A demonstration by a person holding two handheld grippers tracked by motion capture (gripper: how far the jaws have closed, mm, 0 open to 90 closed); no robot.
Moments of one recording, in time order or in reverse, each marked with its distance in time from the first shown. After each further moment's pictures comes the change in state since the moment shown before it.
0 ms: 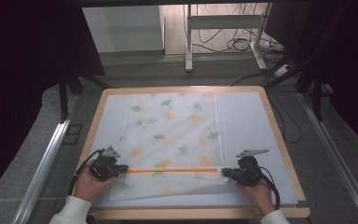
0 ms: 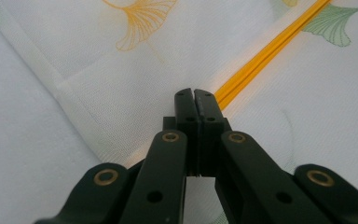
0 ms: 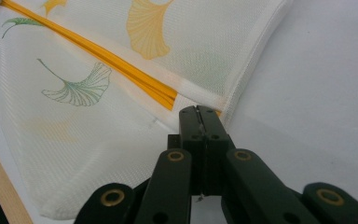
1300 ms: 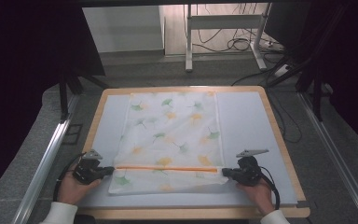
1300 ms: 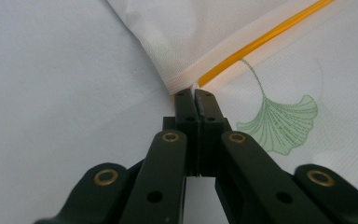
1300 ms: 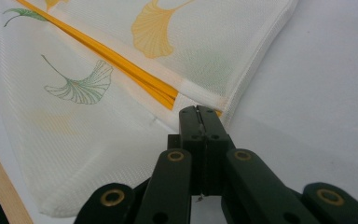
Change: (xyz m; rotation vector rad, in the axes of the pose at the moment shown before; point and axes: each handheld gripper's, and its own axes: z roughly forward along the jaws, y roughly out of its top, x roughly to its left) left arm 0.029 -0.036 -0.018 -0.044 0.011 -0.104; right arm 0.000 0.000 0.000 0.000 0.001 0.001
